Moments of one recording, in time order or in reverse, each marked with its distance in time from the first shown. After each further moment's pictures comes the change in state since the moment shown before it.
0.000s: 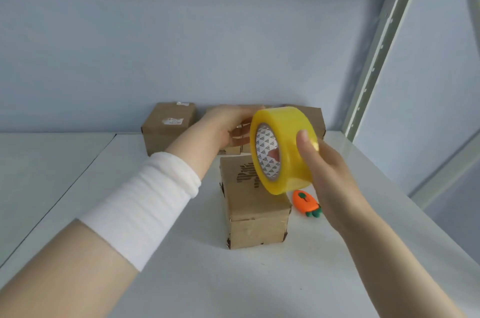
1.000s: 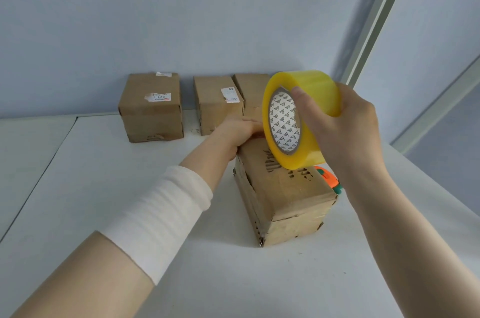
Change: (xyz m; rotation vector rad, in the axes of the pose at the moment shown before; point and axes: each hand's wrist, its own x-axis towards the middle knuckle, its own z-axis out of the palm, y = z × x) left_hand 0.054 -0.069 -0.028 0.169 -0.235 -0.027; right_hand 0.038 0.002 0.051 -0.553 0.491 -0.123
